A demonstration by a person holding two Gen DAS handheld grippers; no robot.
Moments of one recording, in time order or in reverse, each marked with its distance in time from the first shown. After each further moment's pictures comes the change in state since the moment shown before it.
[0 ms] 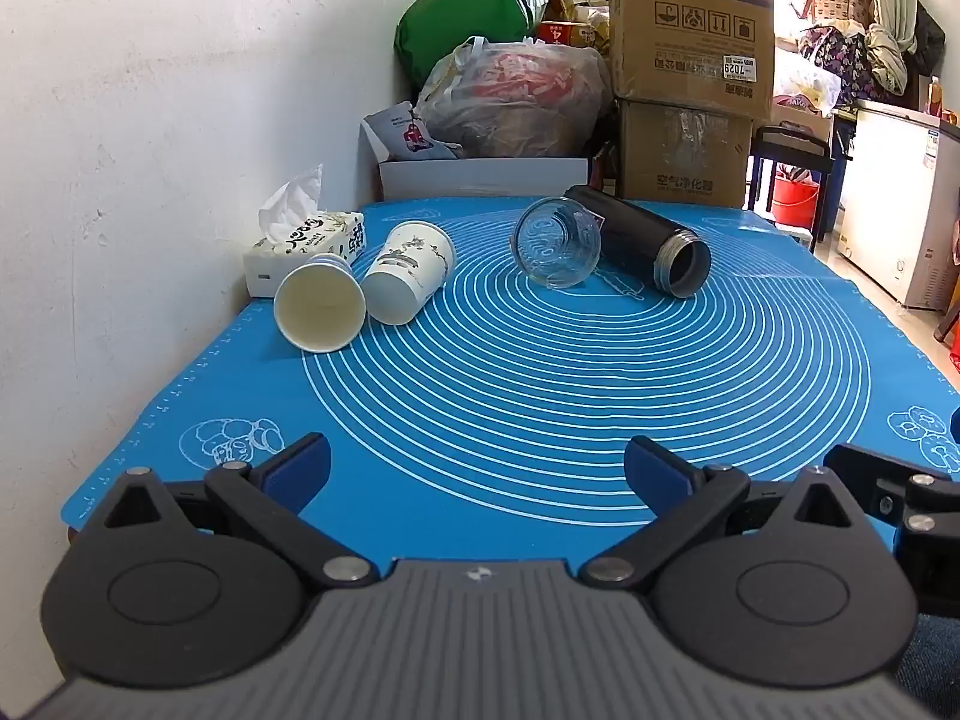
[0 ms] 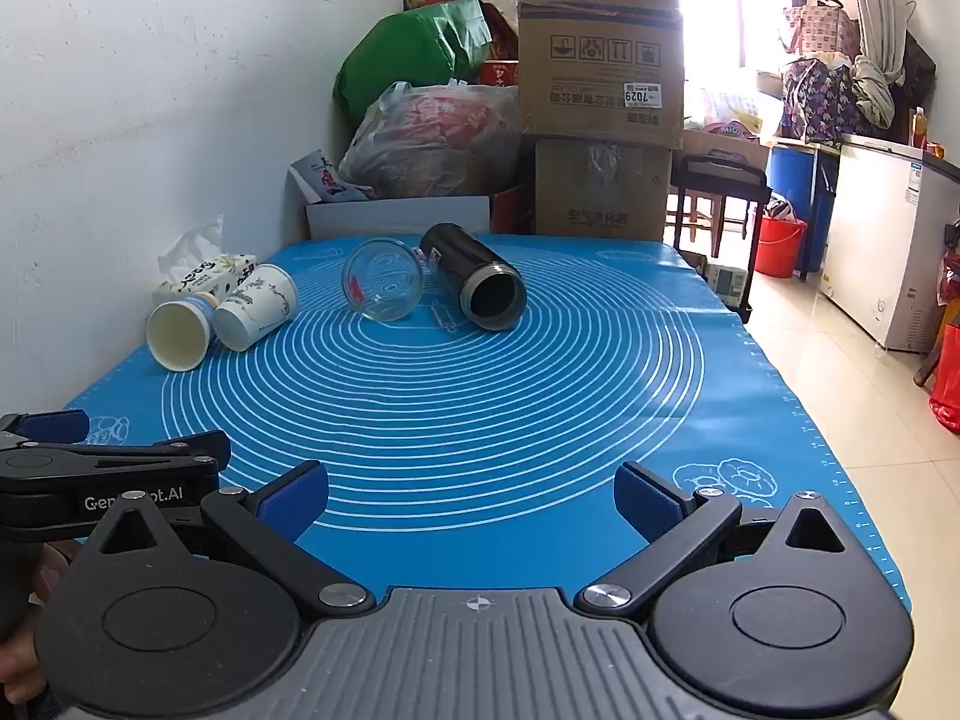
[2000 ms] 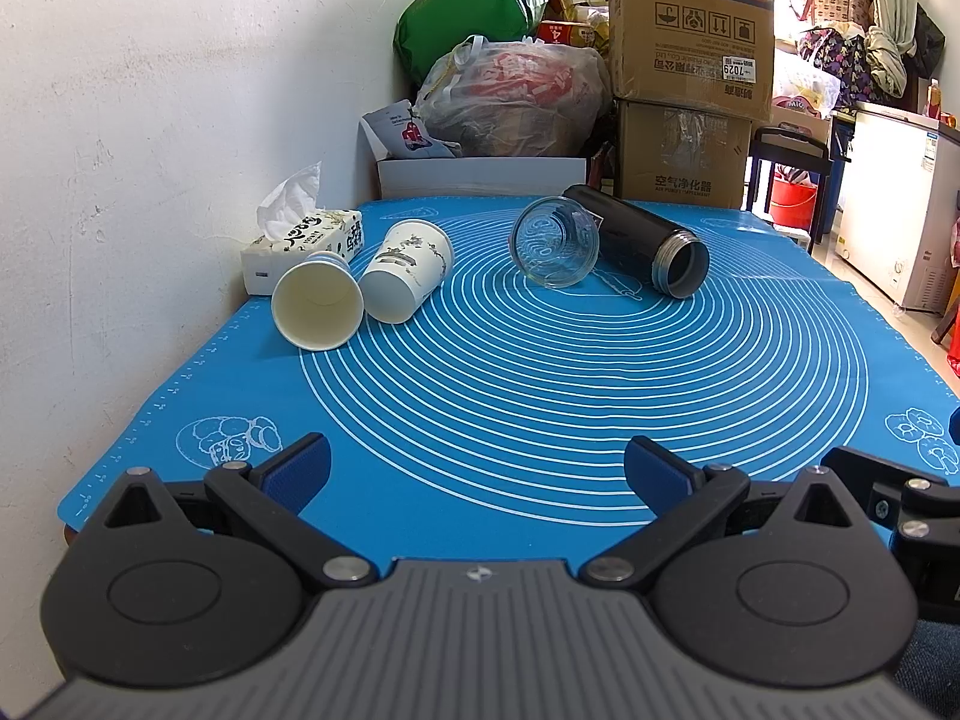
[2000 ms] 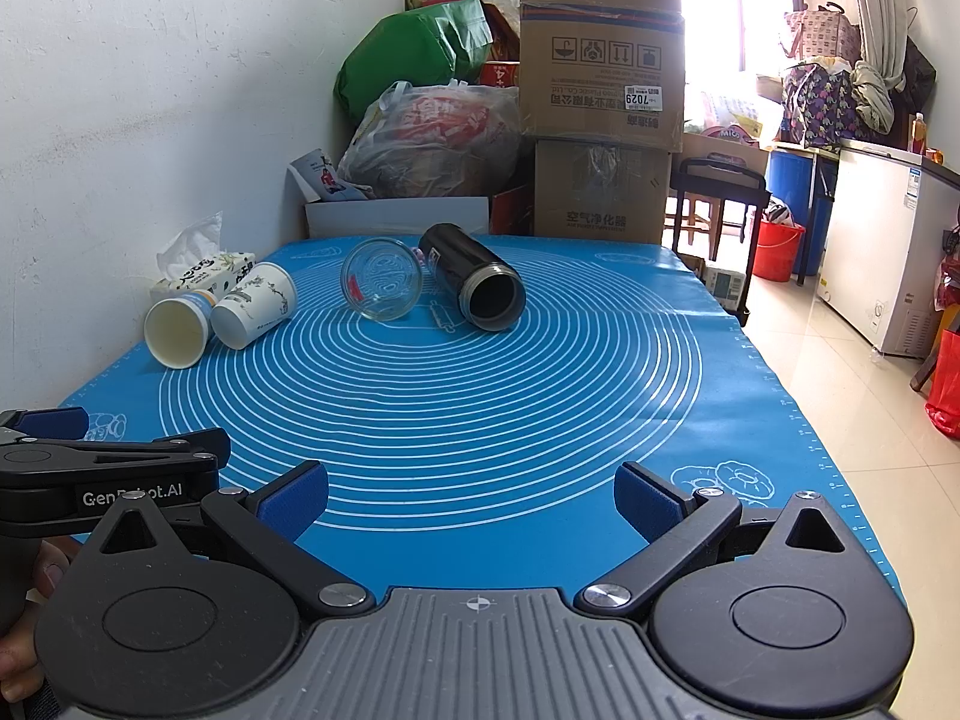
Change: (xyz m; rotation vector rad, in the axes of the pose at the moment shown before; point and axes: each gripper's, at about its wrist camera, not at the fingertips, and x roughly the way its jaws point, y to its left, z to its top) left arm -0.003 0.001 0.001 -0.008 0.000 -0.007; right arm 0.000 0.001 0.000 -0.005 -0.002 -0.004
